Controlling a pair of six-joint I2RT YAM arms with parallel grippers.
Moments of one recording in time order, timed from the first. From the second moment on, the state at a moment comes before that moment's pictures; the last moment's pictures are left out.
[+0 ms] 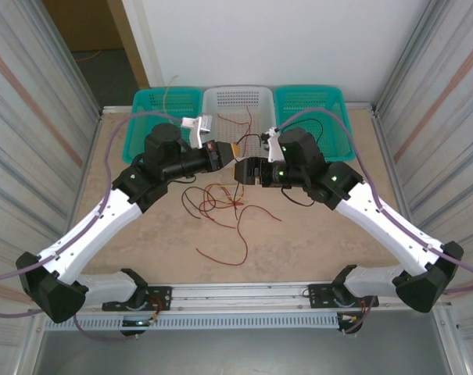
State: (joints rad) left arm -0.65 1.22 1.23 -0.25 0.41 -0.79; right arm 0.76 1.25 1.33 -0.63 -0.25 0.70
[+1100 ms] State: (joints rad) left arm -0.59 1.23 1.29 -0.43 0.53 -0.78; right arm 0.82 1.32 1.47 -0.74 -0.16 0.54
